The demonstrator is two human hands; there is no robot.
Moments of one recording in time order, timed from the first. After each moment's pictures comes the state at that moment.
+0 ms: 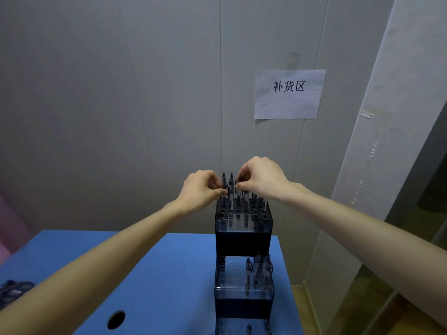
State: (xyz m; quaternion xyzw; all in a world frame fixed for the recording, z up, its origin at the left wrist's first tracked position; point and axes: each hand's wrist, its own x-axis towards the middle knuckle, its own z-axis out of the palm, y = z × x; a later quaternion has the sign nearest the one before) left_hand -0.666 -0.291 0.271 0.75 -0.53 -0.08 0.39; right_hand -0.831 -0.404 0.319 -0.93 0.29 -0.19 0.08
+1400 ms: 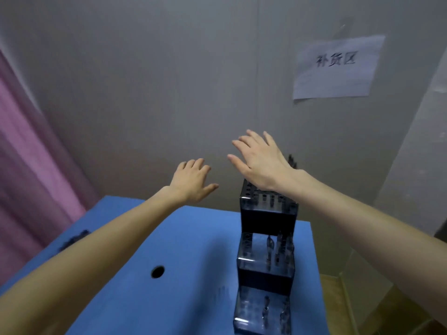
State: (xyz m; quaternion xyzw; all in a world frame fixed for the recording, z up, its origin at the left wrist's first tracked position) left_hand -0.642 -0.220 0.267 0.86 -0.49 0.12 -0.05; right_hand -0.809 -0.362 0.317 -0.97 0.15 -0.19 -0.02
